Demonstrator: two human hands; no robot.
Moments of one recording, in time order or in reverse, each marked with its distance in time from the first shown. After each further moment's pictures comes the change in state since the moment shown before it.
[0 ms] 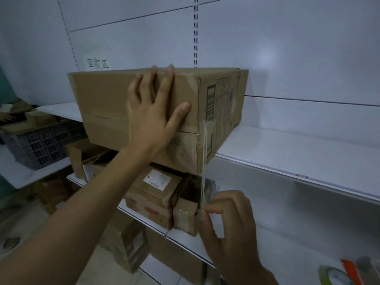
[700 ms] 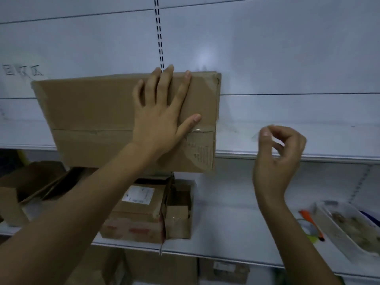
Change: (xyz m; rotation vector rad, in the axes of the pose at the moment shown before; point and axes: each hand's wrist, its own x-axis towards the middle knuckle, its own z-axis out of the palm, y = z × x) left_hand 0.026 -0.049 0.016 -0.006 -0.021 0.426; right_hand 0.082 -0.012 0.027 -0.149 0.663 0.386
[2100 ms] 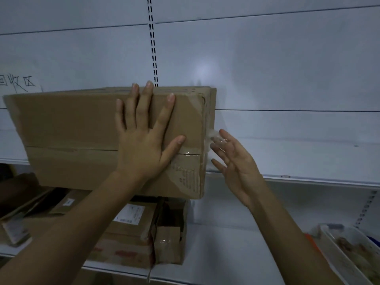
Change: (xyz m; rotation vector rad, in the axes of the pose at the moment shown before) left_hand -0.001 0.006 0.032 -0.067 0.271 -0.015; right_hand 0.039 0.044 0.038 0.738 -0.729 0.756
